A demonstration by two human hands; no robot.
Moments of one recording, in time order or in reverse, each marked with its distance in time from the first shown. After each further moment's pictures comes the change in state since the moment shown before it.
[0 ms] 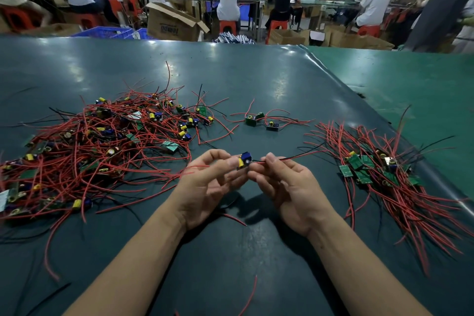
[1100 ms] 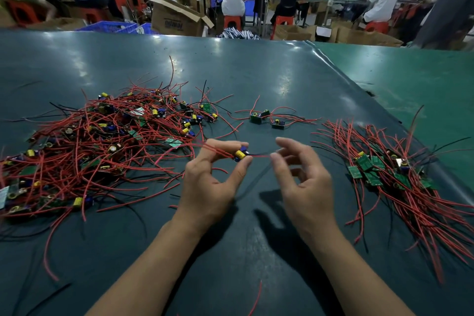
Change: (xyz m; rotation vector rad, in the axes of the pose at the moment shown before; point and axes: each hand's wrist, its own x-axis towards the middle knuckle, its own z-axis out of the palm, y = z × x) left_hand 0.005 -0.015 -0.005 0.960 0.166 0.847; right_hand 0.006 0.017 -0.013 -0.893 0.169 -0.865
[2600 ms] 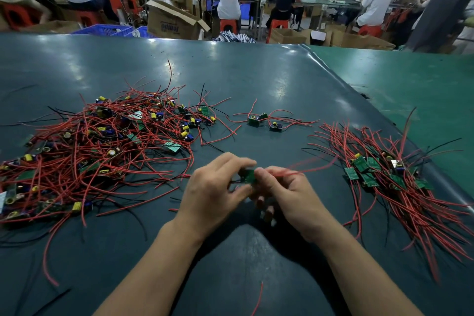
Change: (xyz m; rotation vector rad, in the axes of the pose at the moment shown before) left_hand 0.001 0.007 -0.010 0.460 -0.282 0.246; right_hand 0.001 -0.007 -0.005 0.371 -0.518 0.489
